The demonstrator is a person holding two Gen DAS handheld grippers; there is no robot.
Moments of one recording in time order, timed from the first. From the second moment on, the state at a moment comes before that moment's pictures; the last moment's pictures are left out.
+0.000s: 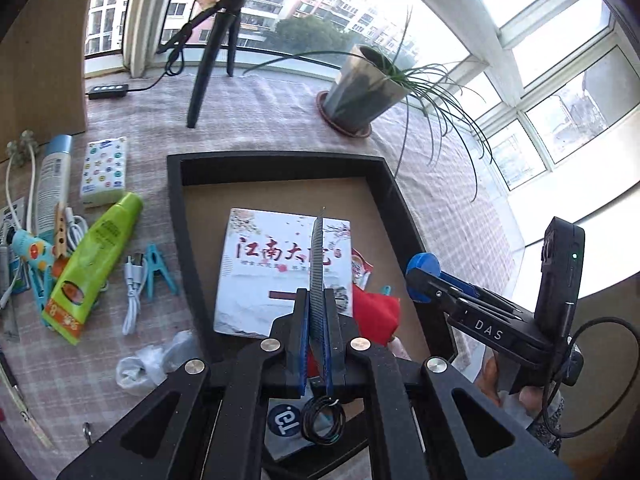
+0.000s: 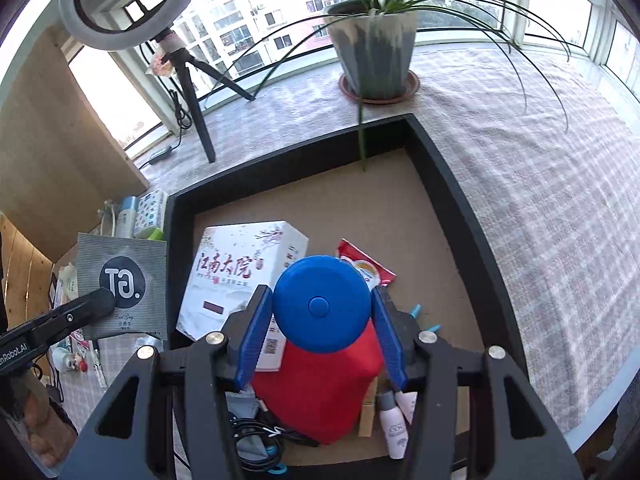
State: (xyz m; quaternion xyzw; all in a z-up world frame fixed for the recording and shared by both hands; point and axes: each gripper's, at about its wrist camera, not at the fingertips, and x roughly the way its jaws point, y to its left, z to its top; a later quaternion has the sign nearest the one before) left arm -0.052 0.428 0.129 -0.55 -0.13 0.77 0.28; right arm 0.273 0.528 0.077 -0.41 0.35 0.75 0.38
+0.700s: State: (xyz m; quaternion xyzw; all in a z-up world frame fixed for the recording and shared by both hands) left arm -0.029 0.437 0.142 -0.55 -0.08 0.79 0.27; right arm 0.281 0.524 0.086 -0.40 0.36 0.75 0.38
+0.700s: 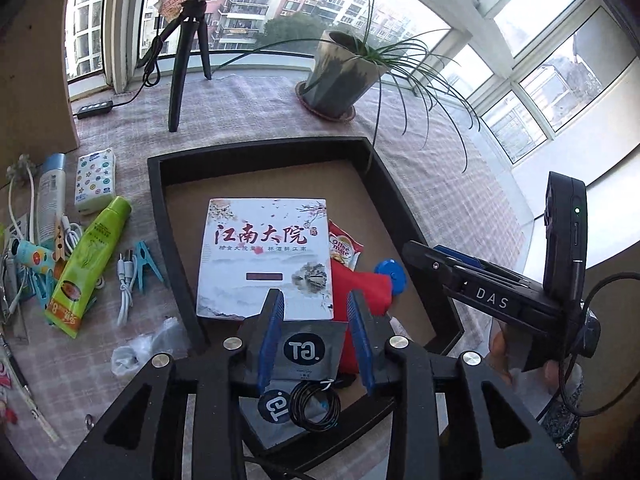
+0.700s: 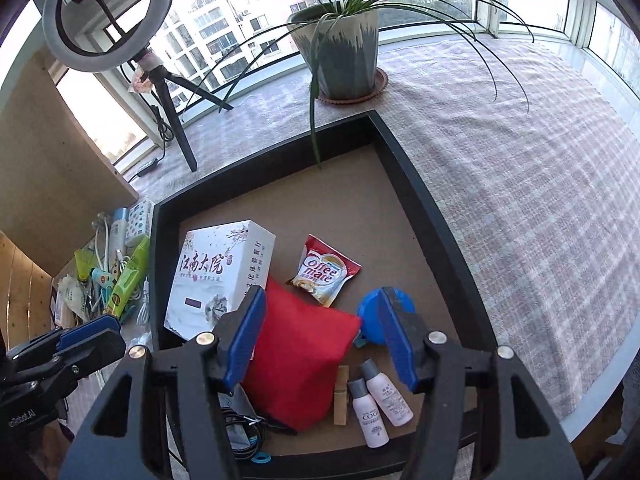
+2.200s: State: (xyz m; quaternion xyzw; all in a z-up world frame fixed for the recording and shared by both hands) left arm 0.030 0.056 0.018 -0.57 -0.28 0.76 -0.11; right arm 0.040 0.389 0.019 -0.59 0.20 0.78 0.10
